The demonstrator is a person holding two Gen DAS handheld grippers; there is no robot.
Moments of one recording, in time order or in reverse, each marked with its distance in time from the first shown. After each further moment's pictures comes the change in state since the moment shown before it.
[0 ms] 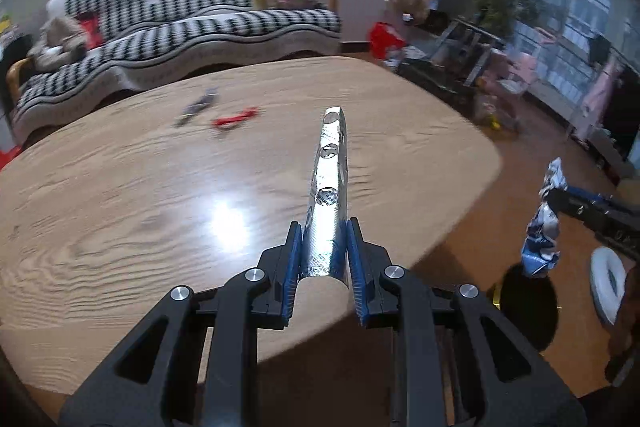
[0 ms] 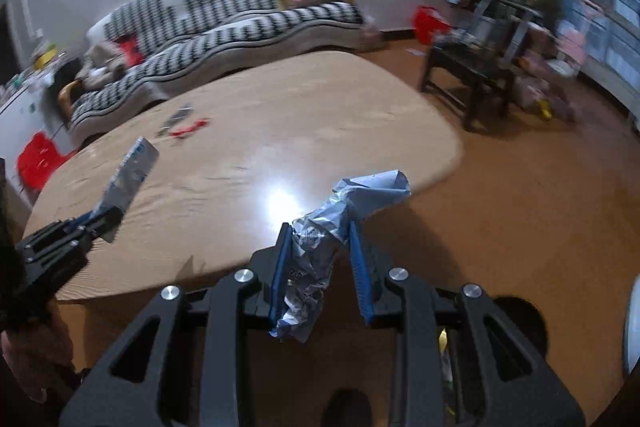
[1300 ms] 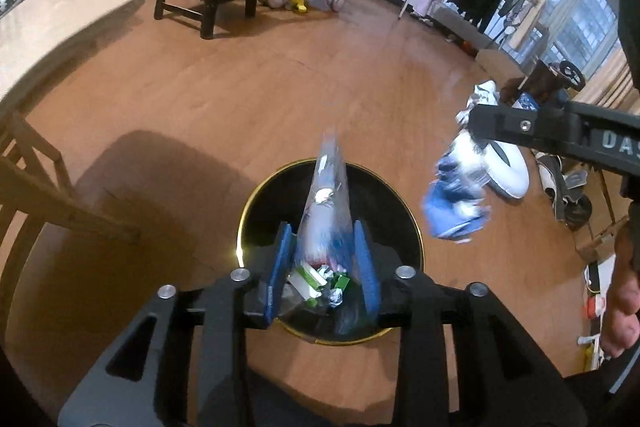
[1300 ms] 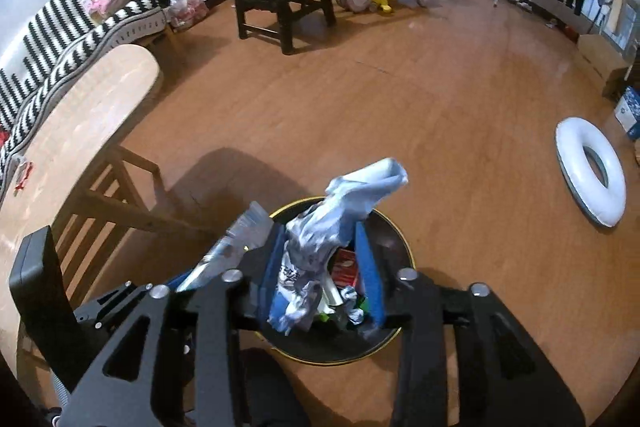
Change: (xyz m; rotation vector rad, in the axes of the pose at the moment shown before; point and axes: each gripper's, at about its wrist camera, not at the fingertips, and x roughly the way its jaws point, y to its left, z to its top) left arm 0.142 -0.319 -0.100 0.313 0.325 -0.562; right arm -0.028 -0.247 -0.100 0.412 0.158 -0.358
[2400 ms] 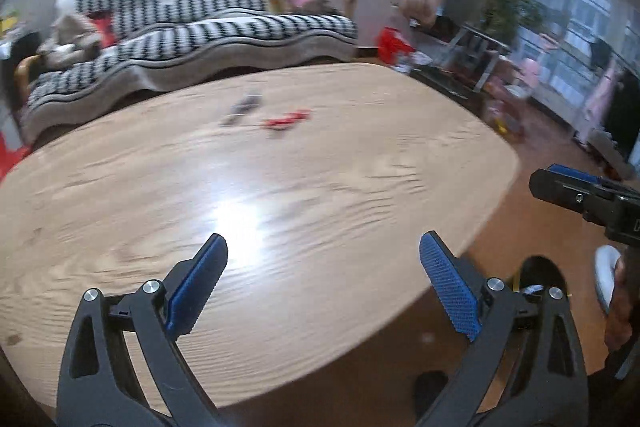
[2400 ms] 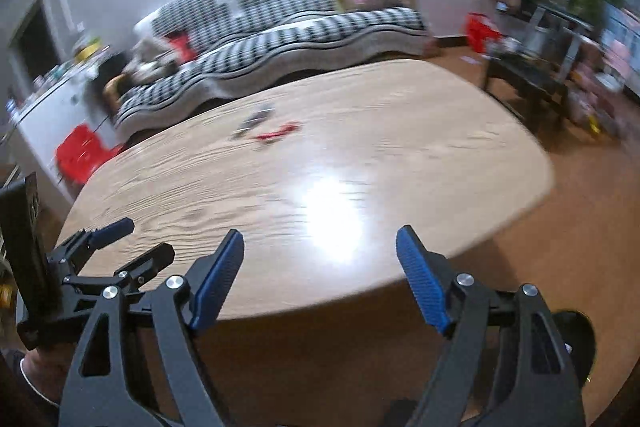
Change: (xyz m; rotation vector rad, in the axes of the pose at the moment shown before) left arm -0.372 0.250 -0.119 -0.339 -0.341 0.618; right arm -0.104 0.389 -0.052 -0.522 -0.140 0.560
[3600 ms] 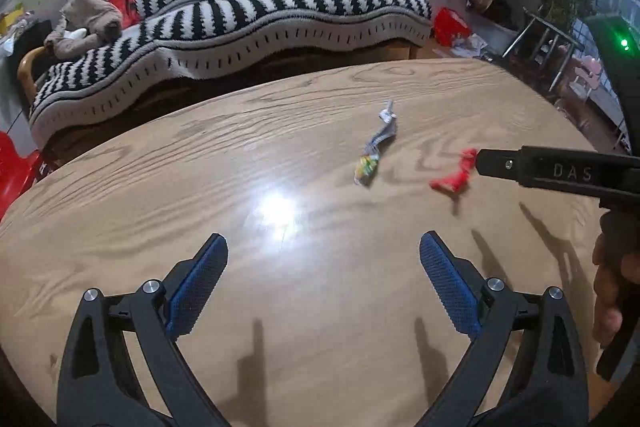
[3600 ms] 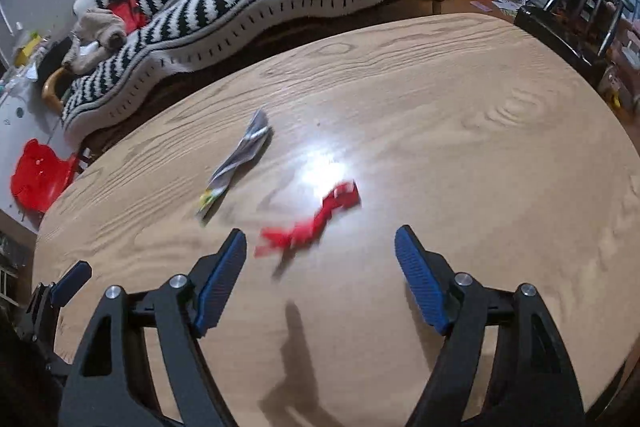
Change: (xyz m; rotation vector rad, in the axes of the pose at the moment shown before) left arm 0.186 0.136 0.112 -0.029 0.119 0.133; right arm 0.298 0.057 0.151 0.106 0.239 -0.086
